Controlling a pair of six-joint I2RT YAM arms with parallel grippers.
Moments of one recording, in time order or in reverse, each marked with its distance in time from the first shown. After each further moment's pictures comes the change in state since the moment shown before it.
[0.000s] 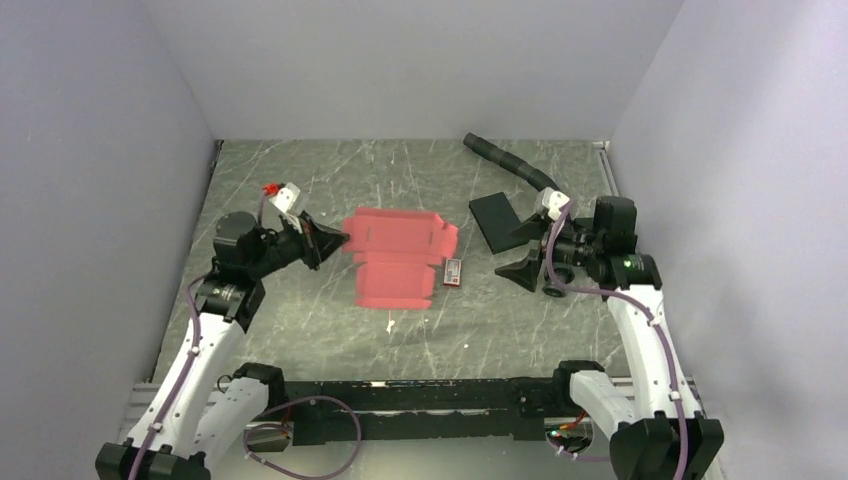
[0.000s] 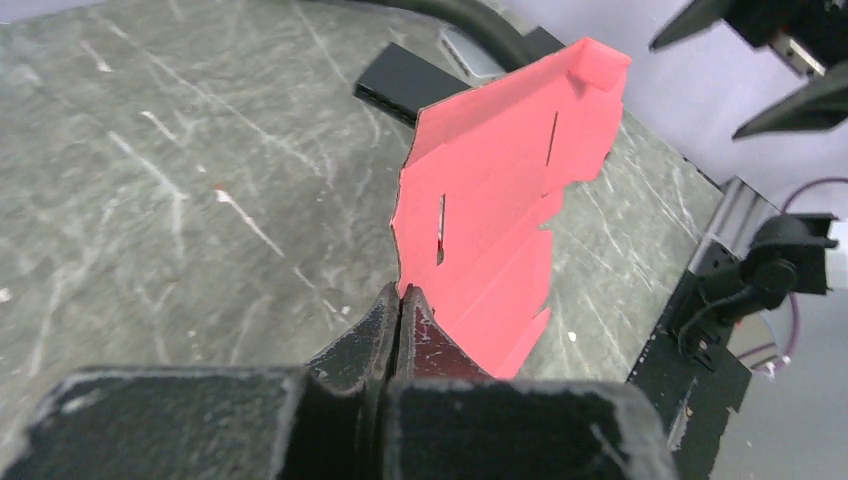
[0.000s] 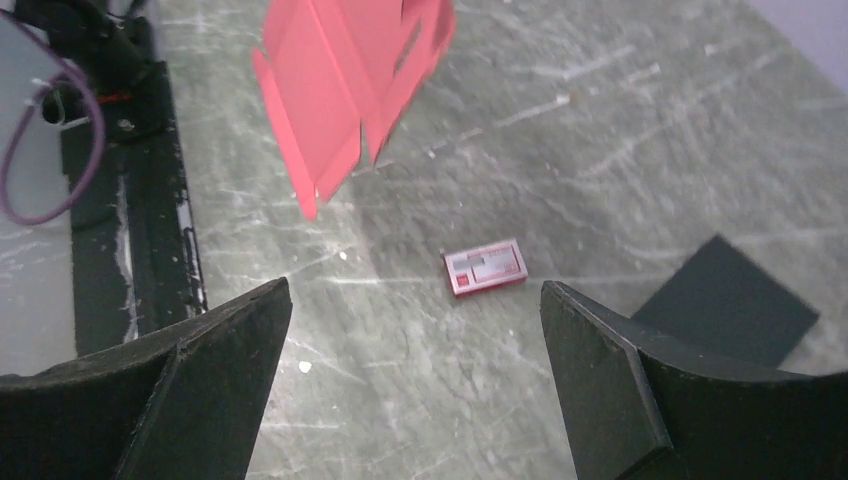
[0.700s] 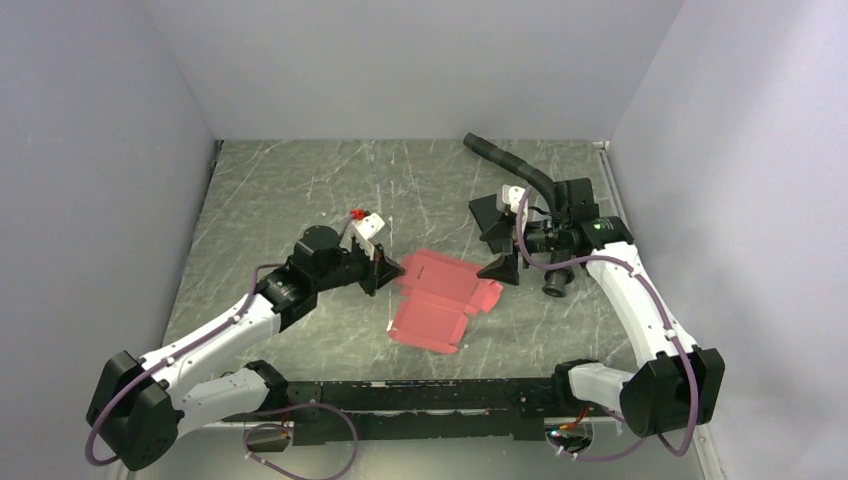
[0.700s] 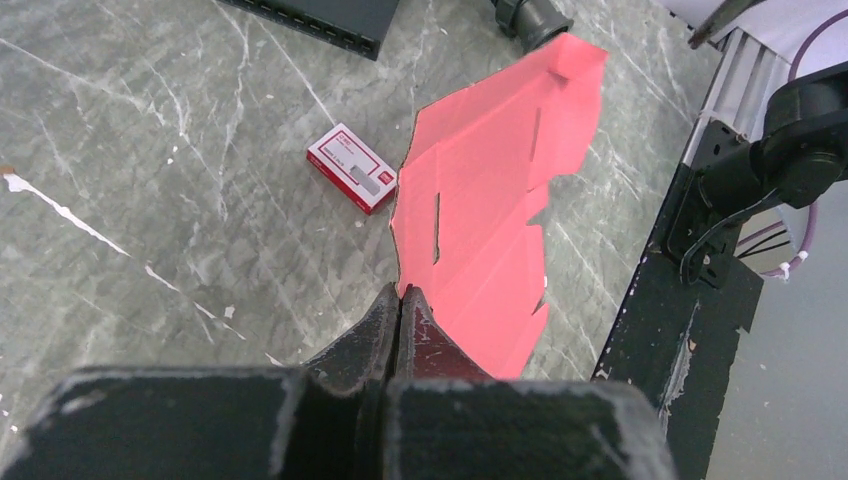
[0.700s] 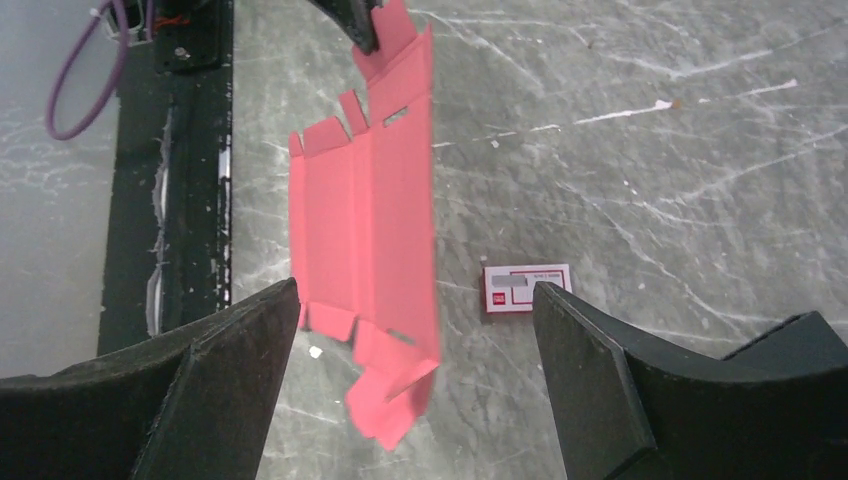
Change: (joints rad) left arm -0.504 0.199 -0.079 0.174 -0.268 0.040; right arm 0.195 0.270 0.198 -0.230 0.000 -0.268
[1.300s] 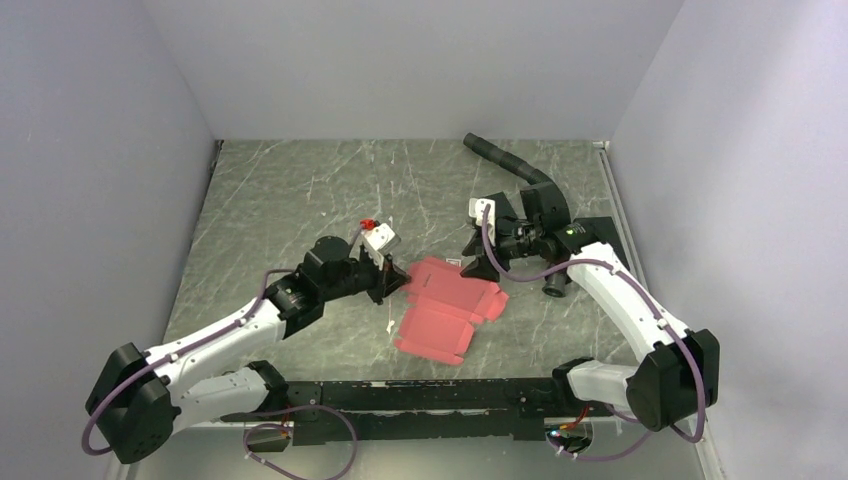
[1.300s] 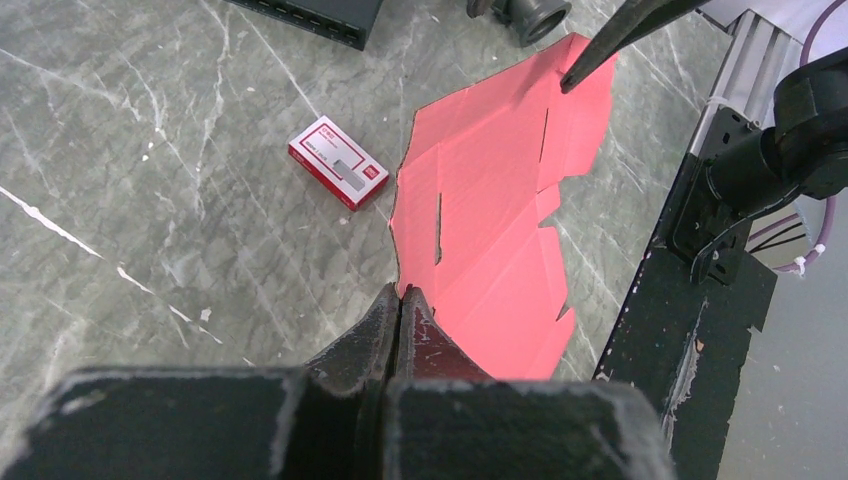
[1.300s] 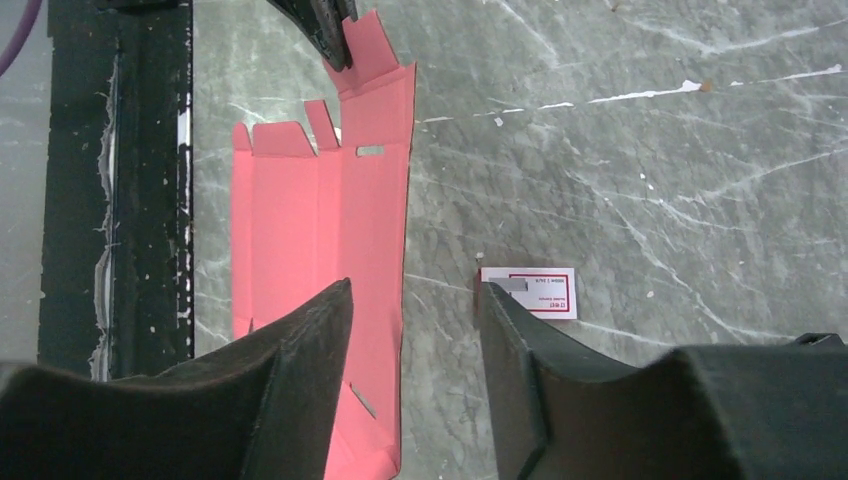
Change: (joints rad) left arm -0.108 0.015 -0.042 0.061 -0.108 -0.009; right arm 0.182 0.033 -0.058 0.167 0.201 0.079
